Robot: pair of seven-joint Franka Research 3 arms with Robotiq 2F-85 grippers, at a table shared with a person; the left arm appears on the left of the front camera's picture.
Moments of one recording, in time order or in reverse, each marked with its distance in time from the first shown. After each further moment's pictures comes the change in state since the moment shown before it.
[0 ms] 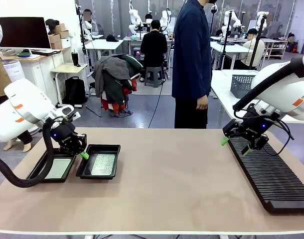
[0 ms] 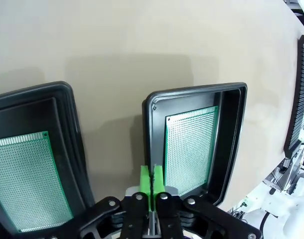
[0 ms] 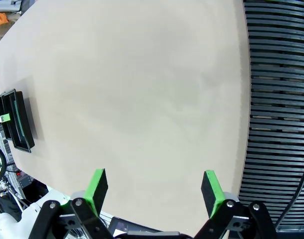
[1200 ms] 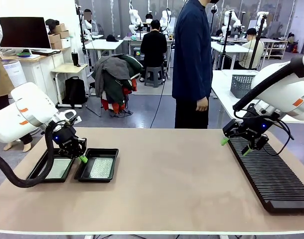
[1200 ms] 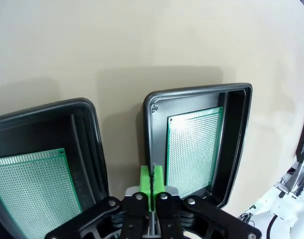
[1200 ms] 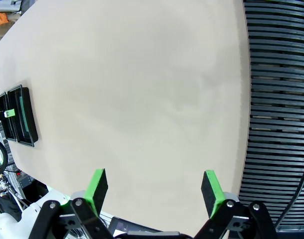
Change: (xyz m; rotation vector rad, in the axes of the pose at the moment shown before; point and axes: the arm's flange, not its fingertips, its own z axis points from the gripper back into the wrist) left arm 0.013 0.013 -0.017 0.055 0.029 0.005; right arm 0.000 0.000 0.000 0.000 0.000 0.000
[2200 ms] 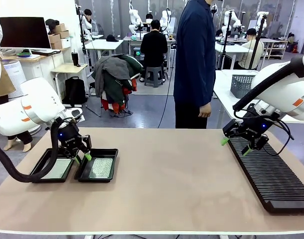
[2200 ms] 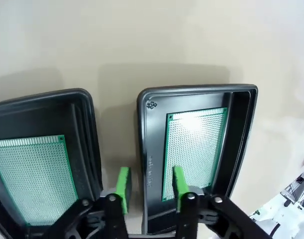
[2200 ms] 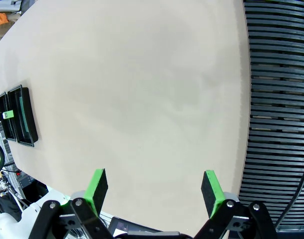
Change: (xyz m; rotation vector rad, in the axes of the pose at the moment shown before) left arm 0.001 -0.025 0.004 0.113 0.026 0.045; right arm 0.000 0.000 0.000 0.000 0.000 0.000
